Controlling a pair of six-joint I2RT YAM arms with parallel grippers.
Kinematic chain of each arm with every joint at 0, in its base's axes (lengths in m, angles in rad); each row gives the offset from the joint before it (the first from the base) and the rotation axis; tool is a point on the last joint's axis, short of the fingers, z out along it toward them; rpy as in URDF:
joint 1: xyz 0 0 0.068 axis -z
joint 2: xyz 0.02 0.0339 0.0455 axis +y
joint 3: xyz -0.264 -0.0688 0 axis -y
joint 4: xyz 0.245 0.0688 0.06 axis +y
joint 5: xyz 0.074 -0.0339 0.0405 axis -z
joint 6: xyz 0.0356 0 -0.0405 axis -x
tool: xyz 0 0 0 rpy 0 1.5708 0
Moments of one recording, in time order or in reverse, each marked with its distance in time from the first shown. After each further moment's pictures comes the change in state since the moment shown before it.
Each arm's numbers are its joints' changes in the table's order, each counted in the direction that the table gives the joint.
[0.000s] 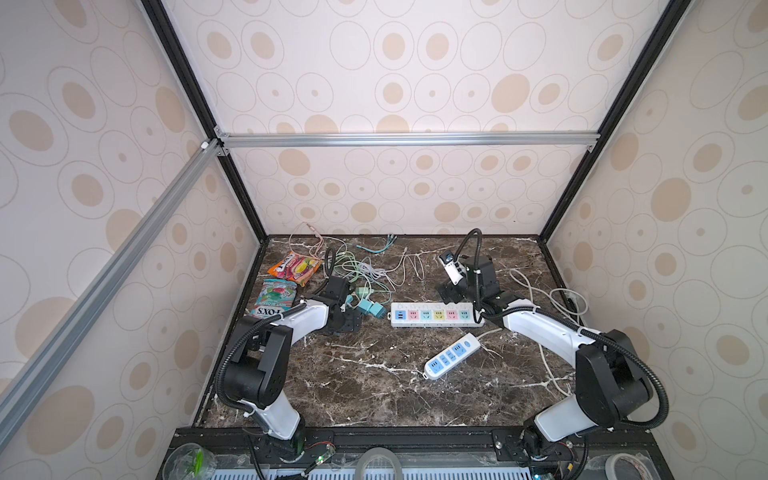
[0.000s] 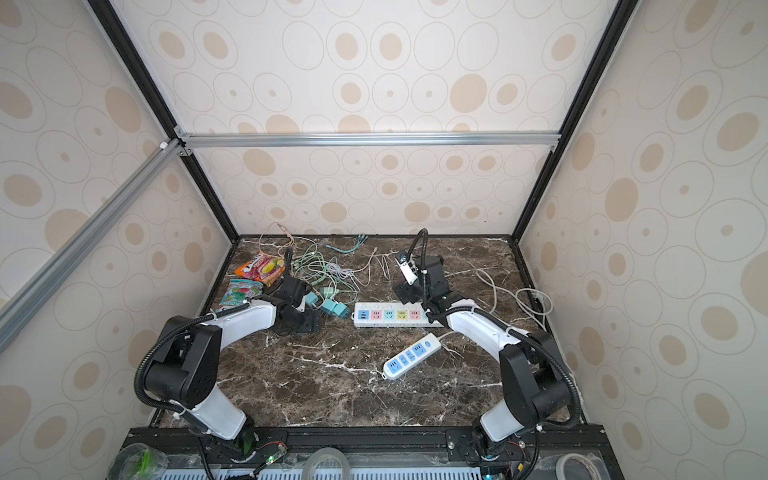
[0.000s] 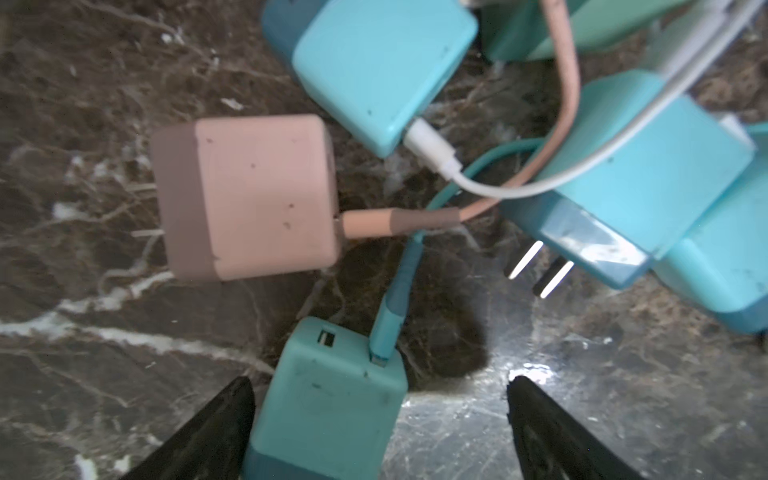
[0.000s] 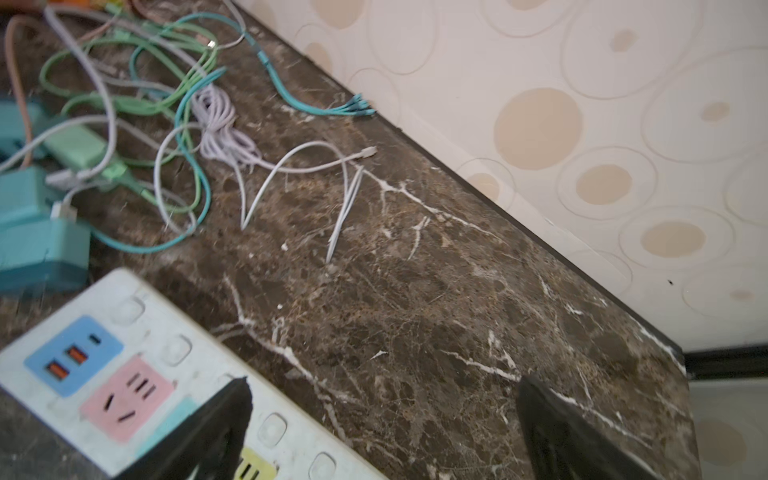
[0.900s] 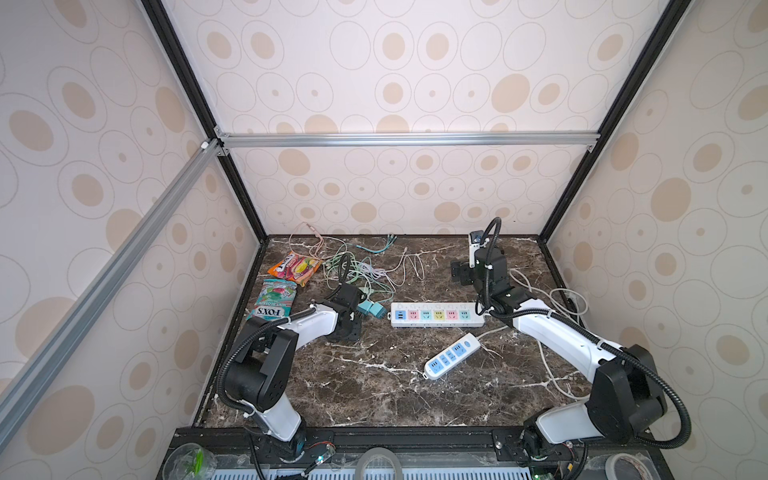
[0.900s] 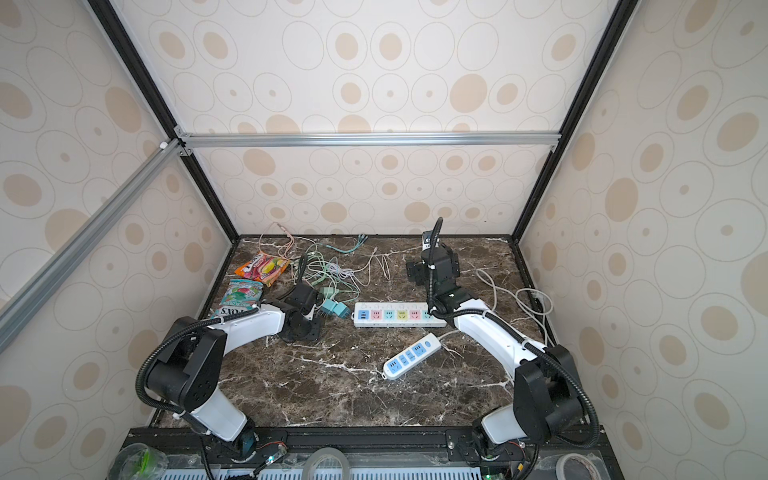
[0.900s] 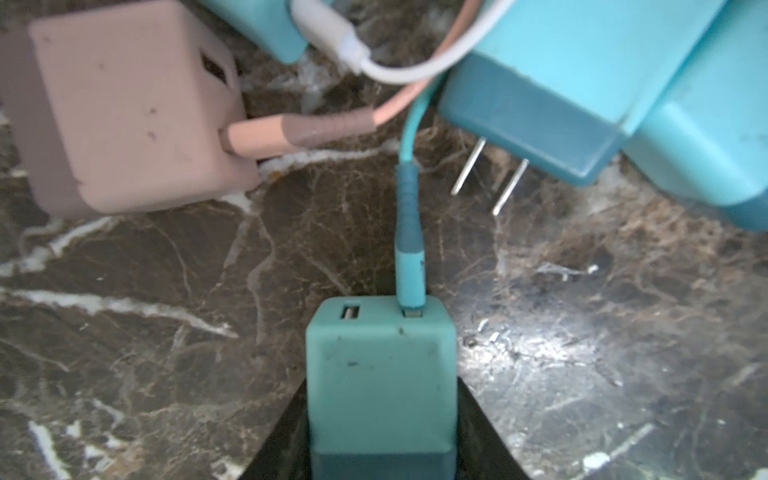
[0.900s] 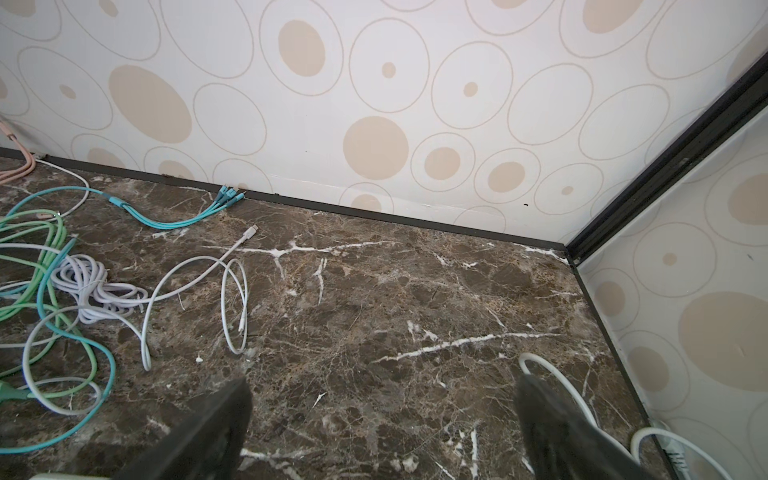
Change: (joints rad) left arm 0.096 -0.004 -0.028 0.038 -0.073 0.019; right arm 0.000 -0.078 0.050 0.027 0.301 -0.269
